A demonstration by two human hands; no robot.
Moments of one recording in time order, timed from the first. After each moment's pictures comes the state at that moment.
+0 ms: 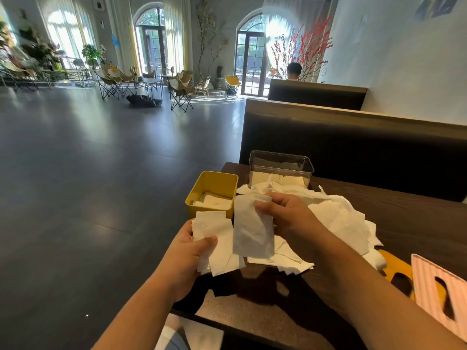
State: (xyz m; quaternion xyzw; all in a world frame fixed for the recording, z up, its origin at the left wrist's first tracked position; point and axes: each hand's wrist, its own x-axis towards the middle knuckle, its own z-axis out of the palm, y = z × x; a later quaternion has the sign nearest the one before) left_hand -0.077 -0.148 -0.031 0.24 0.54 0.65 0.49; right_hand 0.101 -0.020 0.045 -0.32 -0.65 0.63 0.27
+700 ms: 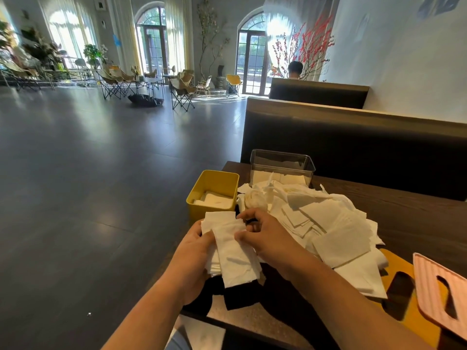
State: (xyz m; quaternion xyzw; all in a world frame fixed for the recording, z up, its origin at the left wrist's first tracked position) left_hand -0.059 -0.145 -0.025 0.23 0.51 0.67 0.50; right_hand 0.081 -0.038 -0.001 -0.37 -0.72 0.54 0.22
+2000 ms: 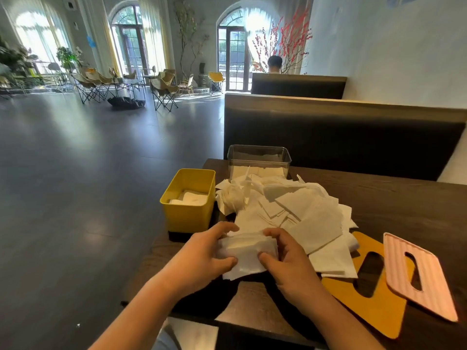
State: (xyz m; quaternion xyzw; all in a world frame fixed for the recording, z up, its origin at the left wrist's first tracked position) left_hand -0.029 -0.133 -0.018 0.61 0.65 0.34 0.30; right_hand 0.175 -0.048 -0.058 -0.38 -0.68 0.52 0.35
